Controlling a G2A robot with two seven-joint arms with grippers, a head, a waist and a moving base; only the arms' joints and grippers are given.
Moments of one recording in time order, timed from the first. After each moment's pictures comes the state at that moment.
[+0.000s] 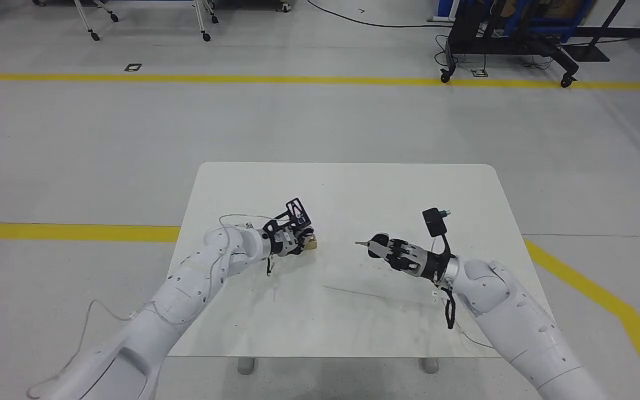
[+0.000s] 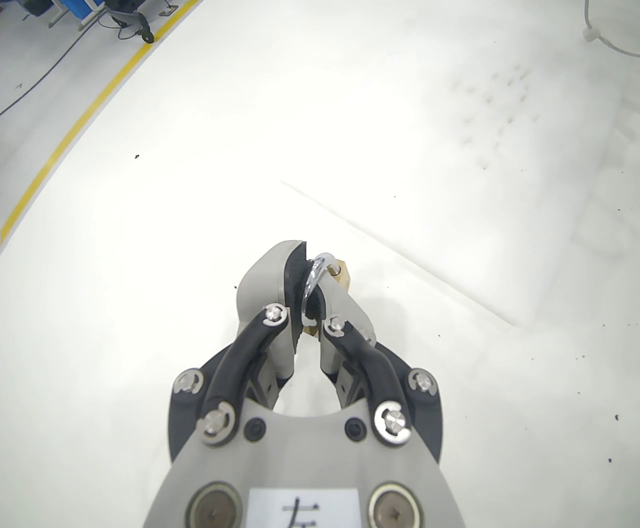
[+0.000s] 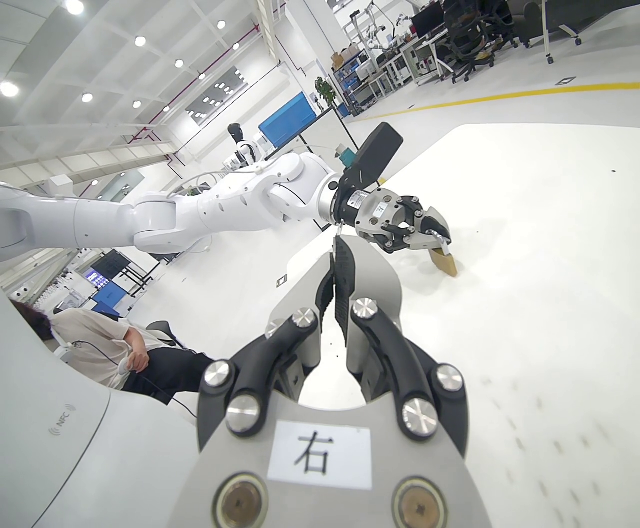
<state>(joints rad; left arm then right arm) 0.80 -1.23 -0.66 -0.93 1.21 -0.64 -0.09 -1.29 -1.01 1.11 -1.33 -0.18 -0.97 0.40</state>
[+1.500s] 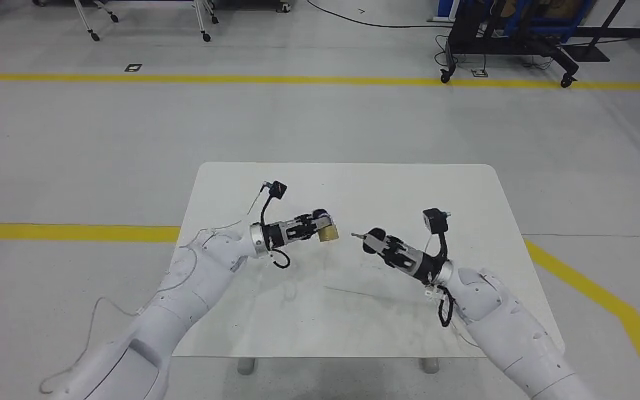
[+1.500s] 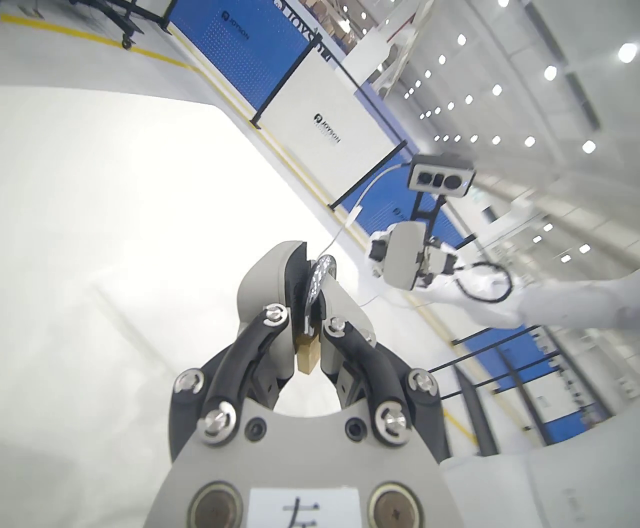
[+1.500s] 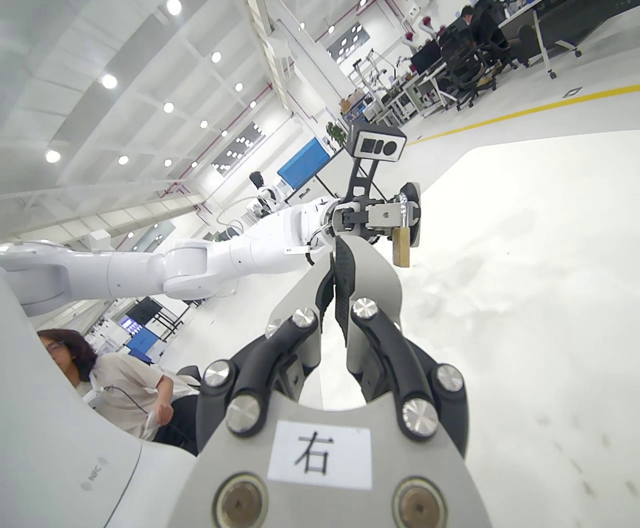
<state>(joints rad) 0.76 -1.29 -0.68 -0.75 -0.38 -0.84 -0.77 -1.33 -1.03 1.08 -1.39 -0.02 -0.91 0.31</state>
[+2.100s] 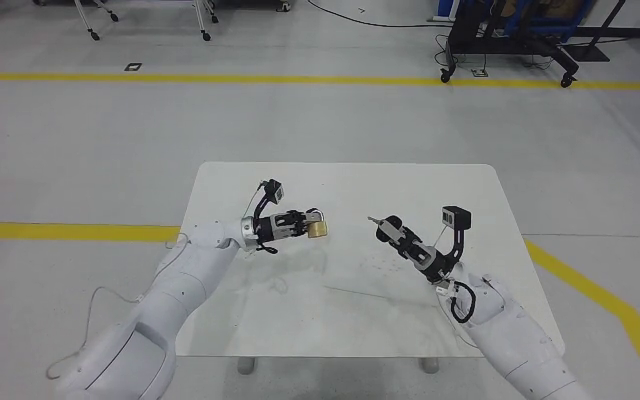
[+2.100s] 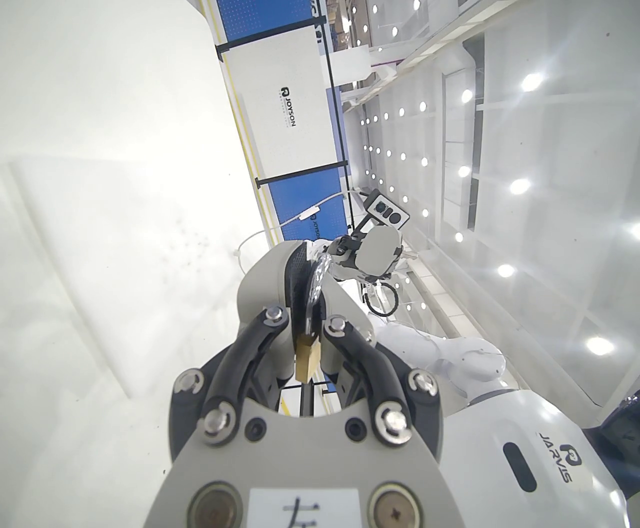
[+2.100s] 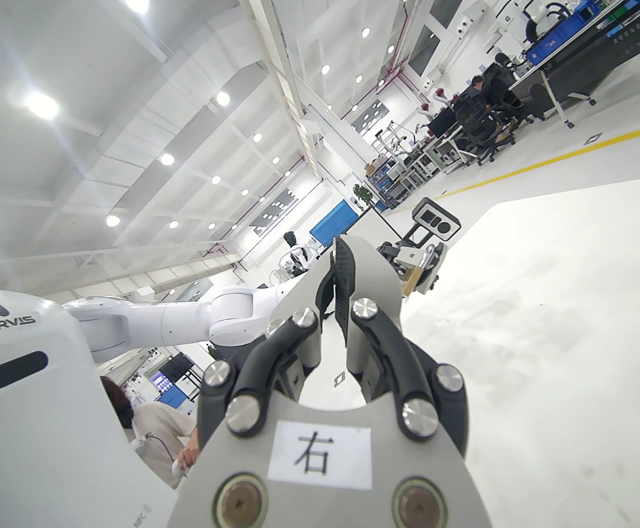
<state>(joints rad) 0.69 -1.33 -0.69 -0.57 -0.78 -0.59 -1.16 -1.37 -1.03 1.11 -1.41 0.12 -0.94 0.28</state>
